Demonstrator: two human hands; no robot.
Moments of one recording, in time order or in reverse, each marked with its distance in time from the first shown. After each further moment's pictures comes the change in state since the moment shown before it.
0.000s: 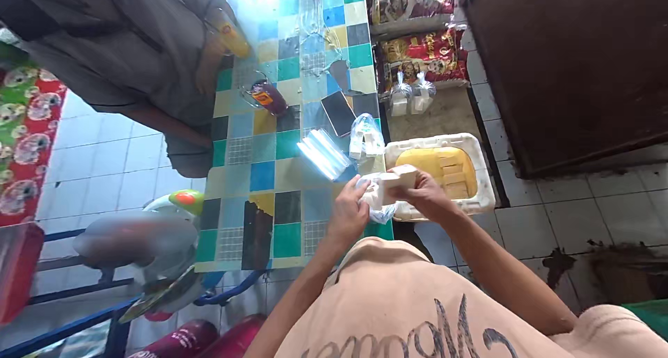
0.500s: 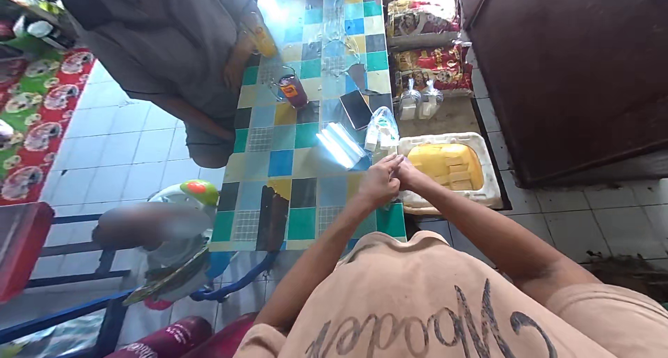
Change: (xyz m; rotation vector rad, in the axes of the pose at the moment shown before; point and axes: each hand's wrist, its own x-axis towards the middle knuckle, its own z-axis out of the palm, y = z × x) left_hand 0.039 -0.033 0.030 -0.048 -0.025 0.350; right_hand 0.050 -0.010 0.069 -1.559 -0.343 0.296
